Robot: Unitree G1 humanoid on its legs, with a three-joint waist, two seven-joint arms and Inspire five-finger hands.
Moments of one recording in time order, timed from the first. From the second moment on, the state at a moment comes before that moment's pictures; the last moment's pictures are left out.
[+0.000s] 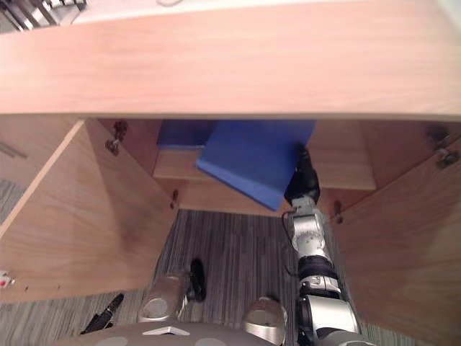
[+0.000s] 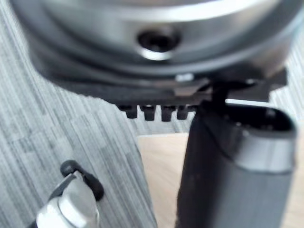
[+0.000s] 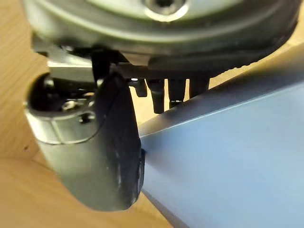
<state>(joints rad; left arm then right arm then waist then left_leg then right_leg) 0.34 0.07 0.37 0.89 -0.70 -0.06 -0.20 -0.38 -0.23 -0.20 0.57 1.24 -0.10 0.19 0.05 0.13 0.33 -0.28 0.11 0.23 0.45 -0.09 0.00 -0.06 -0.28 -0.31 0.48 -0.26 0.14</state>
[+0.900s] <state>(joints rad) 0.23 -0.05 0.45 0.80 -0.65 -0.06 -0.18 -0.50 -0.19 -0.19 0.36 1.27 -0.14 0.16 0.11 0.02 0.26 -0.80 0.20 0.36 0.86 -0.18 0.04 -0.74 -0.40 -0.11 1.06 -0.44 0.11</state>
